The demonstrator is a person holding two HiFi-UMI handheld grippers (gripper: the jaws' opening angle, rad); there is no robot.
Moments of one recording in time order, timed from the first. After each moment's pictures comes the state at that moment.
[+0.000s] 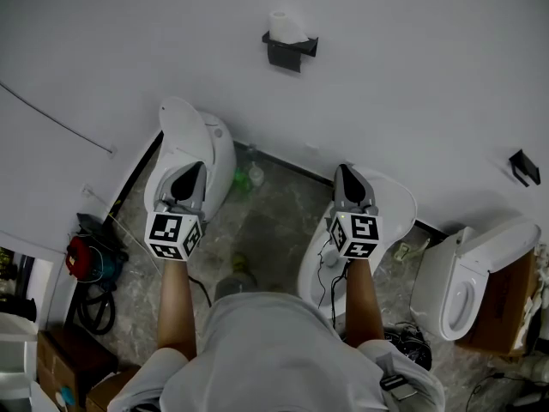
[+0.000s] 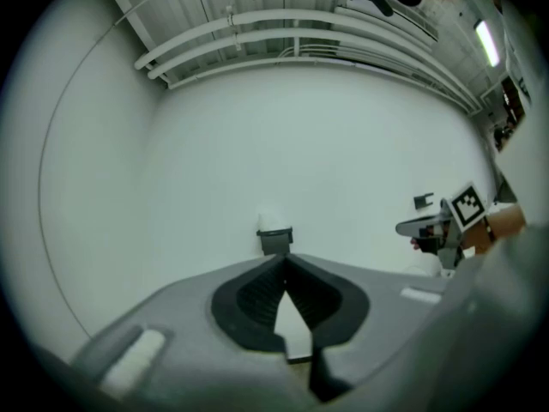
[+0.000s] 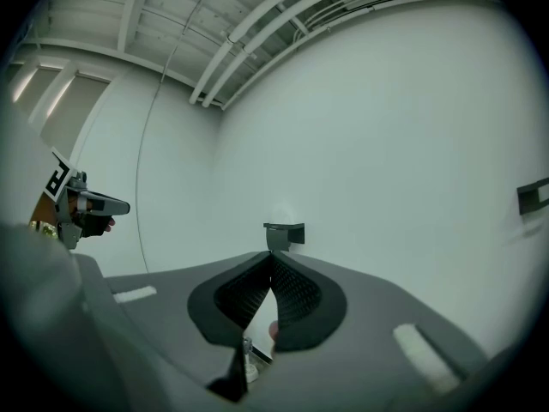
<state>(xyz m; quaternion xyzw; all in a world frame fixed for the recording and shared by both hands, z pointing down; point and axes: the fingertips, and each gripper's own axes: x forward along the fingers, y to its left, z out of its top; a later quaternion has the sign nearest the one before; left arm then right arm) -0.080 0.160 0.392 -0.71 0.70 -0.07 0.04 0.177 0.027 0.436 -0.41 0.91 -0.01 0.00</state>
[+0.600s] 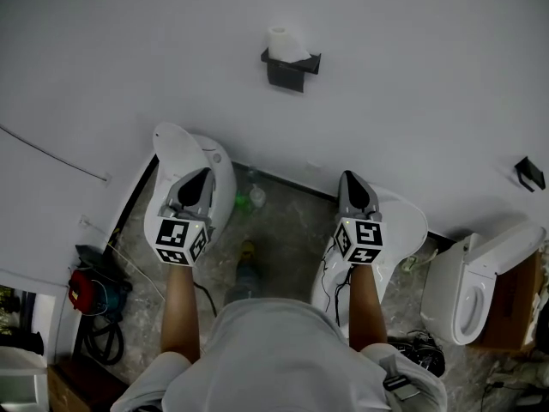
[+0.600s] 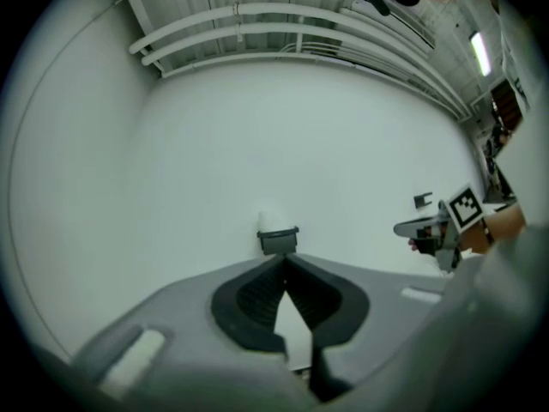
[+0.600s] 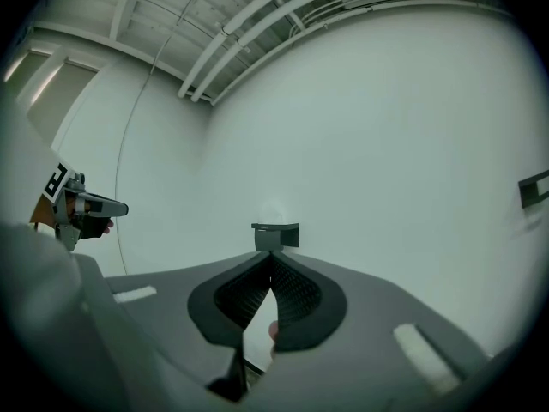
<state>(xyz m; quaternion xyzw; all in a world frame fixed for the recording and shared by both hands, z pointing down) -0.147 0.066 0.404 -0.74 0.66 -0.07 0.04 0.118 -0.048 0.448 -0.45 0.89 -0.01 0.01</state>
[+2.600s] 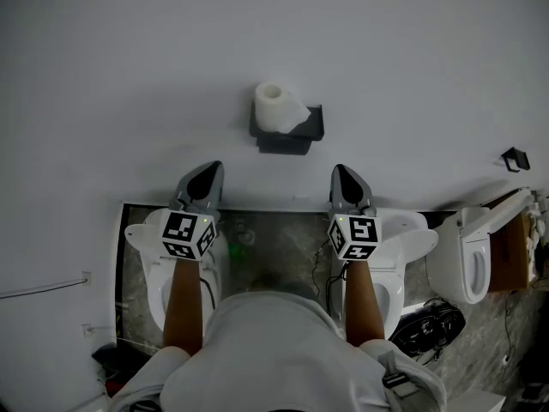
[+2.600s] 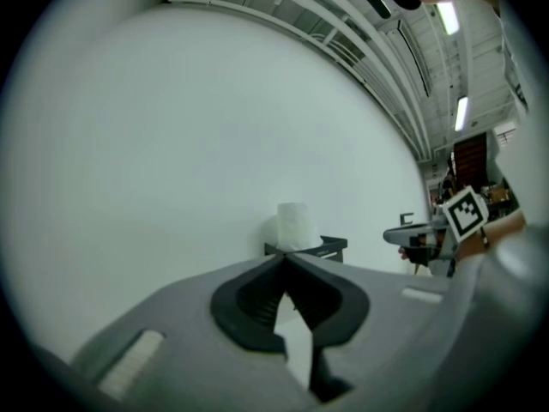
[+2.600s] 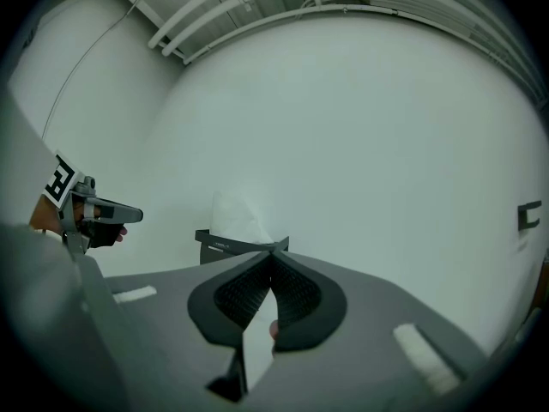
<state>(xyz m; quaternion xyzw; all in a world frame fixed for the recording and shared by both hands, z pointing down) -0.285 -0.306 0.392 -0.87 0.50 -0.03 0.01 -0.041 -0.312 0.417 -0.59 0.81 0.00 -0.02</state>
